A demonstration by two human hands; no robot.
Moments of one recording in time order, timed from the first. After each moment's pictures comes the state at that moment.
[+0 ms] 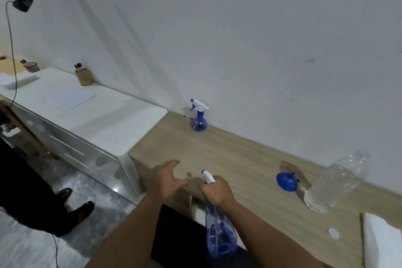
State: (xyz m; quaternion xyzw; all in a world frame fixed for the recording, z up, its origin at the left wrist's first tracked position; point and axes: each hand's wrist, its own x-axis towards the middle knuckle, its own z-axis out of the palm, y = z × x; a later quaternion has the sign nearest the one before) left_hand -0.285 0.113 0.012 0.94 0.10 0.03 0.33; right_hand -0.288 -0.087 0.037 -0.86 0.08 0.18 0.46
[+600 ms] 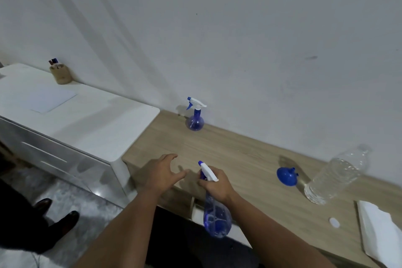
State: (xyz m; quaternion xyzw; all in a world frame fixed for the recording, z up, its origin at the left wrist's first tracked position) left_hand -0.250 0.151 0.021 0.94 0.05 0.02 0.34; right_hand -0.262 -0.061 0.013 -0.83 -0.01 0.13 0.54
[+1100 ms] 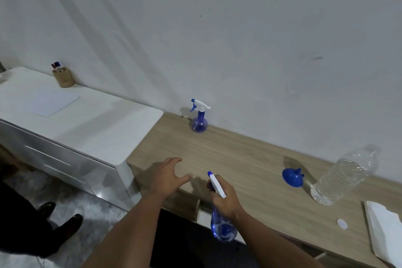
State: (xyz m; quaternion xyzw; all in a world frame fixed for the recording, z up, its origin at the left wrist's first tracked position) left_hand -0.247 0.164 0.018 0.95 0.03 0.00 0.31; right_hand -0.290 -0.060 -0.011 -0.83 -0.03 0.07 0.56
